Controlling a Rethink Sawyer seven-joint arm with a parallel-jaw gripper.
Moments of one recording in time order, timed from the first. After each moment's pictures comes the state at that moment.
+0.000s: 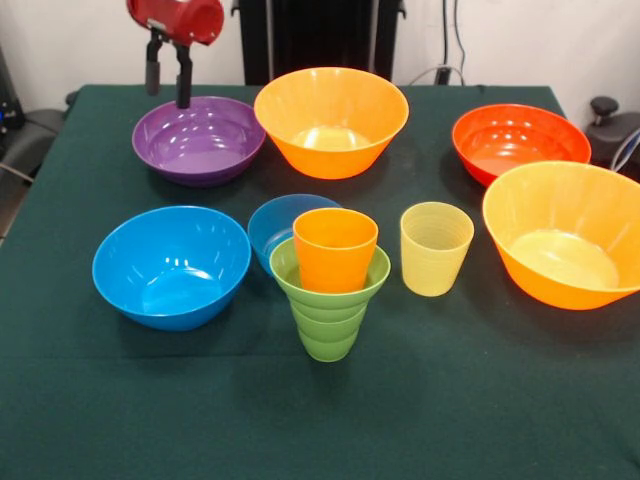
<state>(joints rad) -0.63 -0.80 0.03 2.06 -0.09 -0.03 2.03</state>
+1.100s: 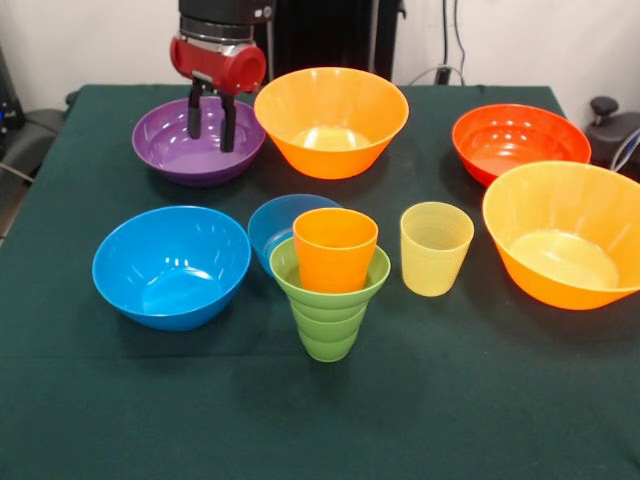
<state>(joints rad) -0.58 -0.65 0.04 2.02 -0.09 -0.12 2.03</state>
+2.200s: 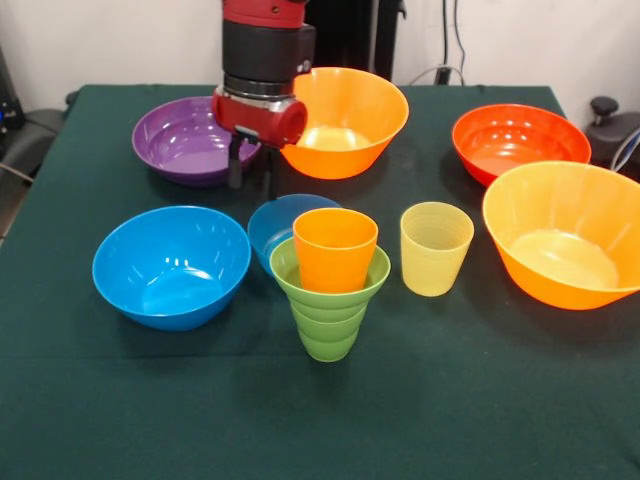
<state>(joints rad) -0.48 -0.51 0.04 1.93 -0.08 -0.16 2.03</state>
